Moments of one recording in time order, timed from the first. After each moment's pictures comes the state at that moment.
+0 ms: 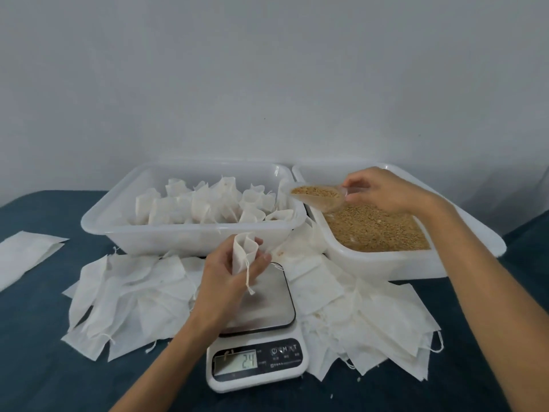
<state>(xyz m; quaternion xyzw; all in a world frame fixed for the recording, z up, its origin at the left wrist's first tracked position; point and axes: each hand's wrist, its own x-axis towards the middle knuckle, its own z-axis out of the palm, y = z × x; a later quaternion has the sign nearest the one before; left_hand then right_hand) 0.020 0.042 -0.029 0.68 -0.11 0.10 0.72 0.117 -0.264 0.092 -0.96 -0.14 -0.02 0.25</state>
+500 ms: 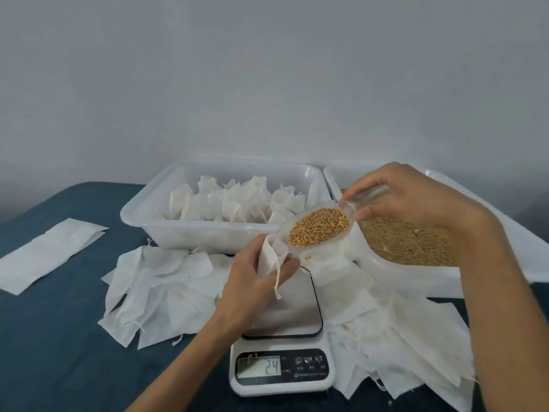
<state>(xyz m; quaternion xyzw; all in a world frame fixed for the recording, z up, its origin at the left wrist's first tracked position) 0.021 0.046 -0.024 0.72 -0.13 0.10 0.67 0.090 -0.216 0.112 -0.93 -0.24 -0.03 0.28</state>
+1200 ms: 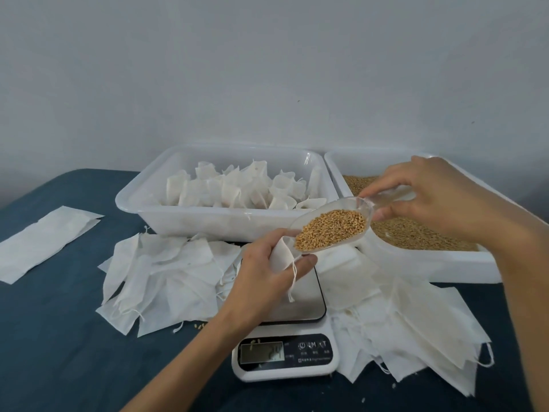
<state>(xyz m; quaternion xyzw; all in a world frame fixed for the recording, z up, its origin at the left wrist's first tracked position) 0.009 0.035 -0.023 0.73 -0.11 0.06 0.67 0.044 -0.213 0.110 -0.96 -0.20 -0.08 0.20</state>
